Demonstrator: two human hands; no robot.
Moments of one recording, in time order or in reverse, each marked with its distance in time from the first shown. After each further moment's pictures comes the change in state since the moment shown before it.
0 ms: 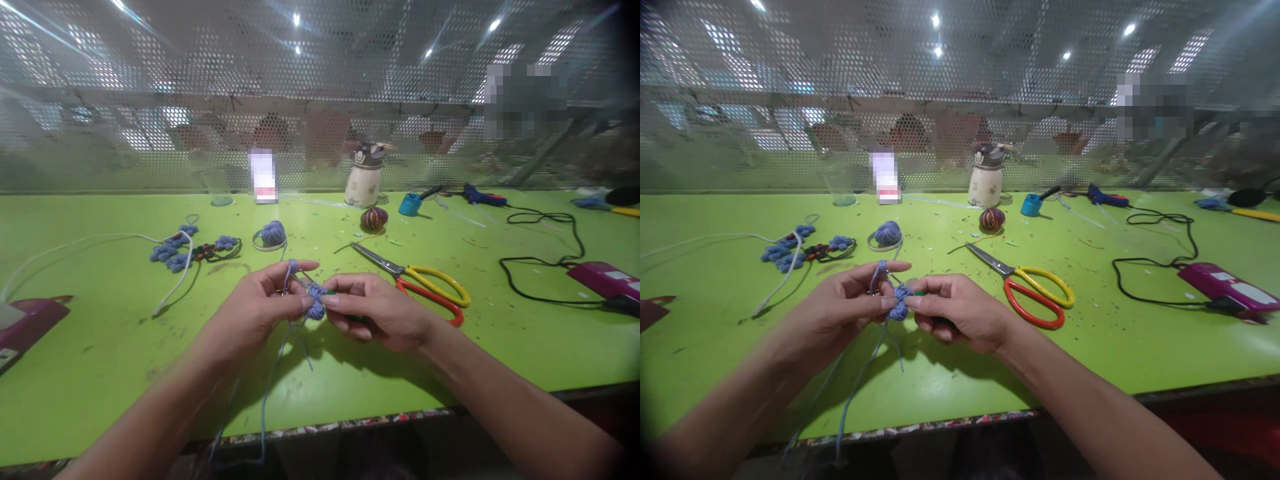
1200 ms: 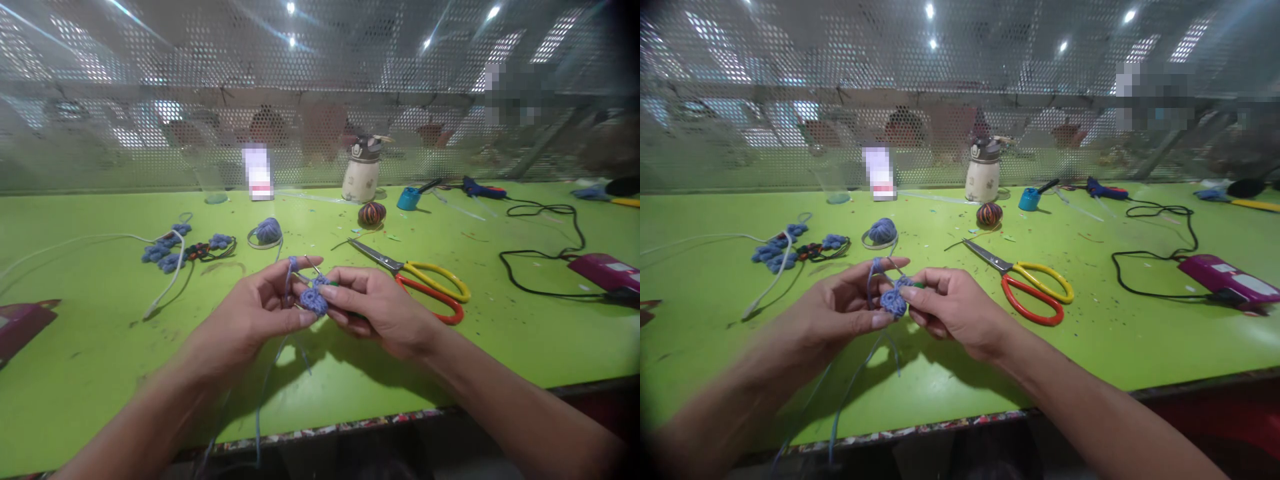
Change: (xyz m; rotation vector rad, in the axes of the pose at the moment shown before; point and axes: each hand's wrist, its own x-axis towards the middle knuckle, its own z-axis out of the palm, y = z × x) left_hand -0.004 0.002 0.000 -0.046 -0.132 -0.011; right_hand -0.005 -0.003 0.013 0.000 0.161 -0.082
